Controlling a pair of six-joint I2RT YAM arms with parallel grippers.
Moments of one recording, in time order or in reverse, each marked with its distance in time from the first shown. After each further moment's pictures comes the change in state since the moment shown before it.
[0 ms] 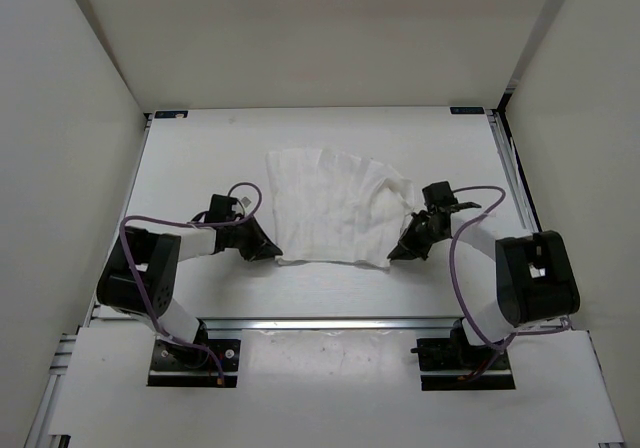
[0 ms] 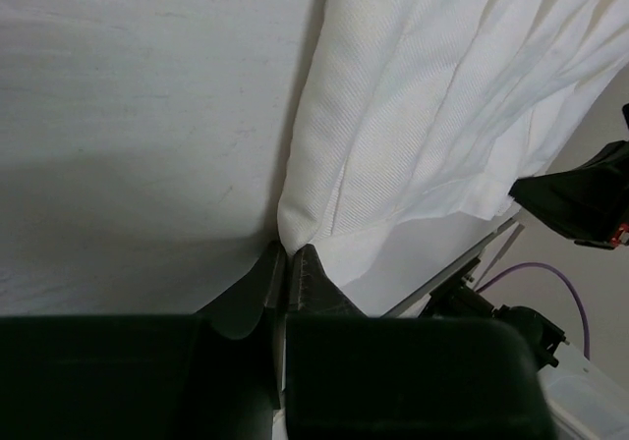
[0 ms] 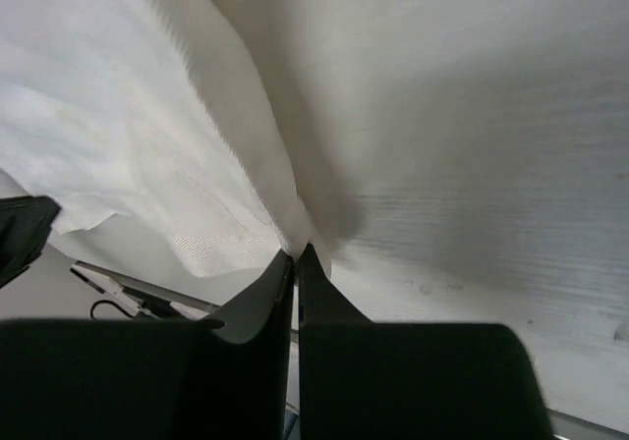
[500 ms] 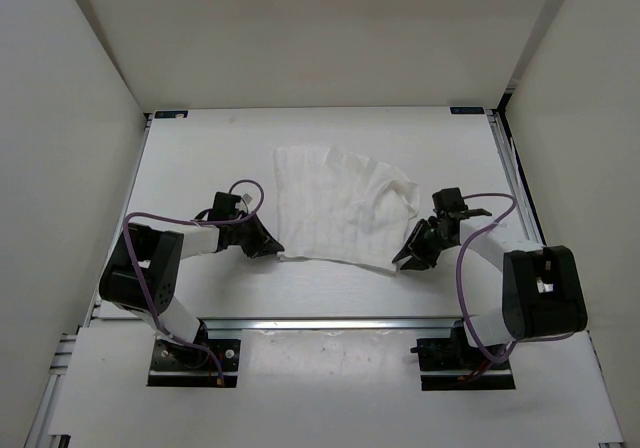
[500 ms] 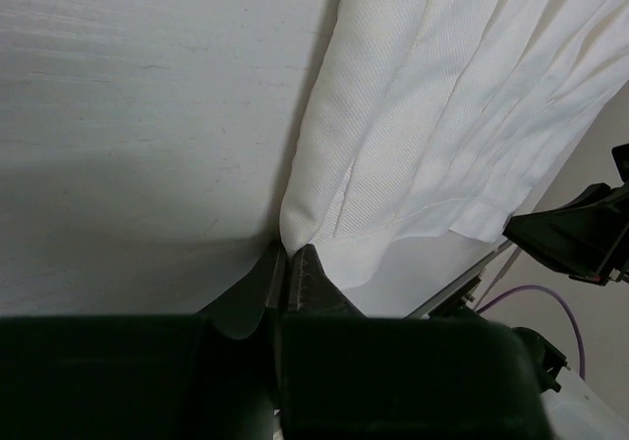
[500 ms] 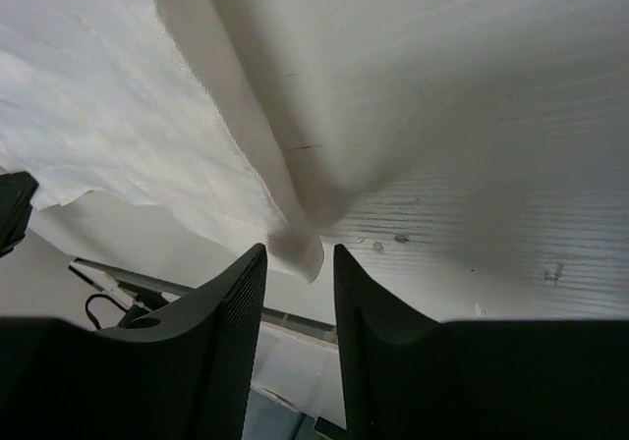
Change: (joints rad) left arm -0.020 0.016 0.019 0.024 -0.050 -0.026; right arm -0.063 -0.112 -0.052 -0.073 -0.016 -0.052
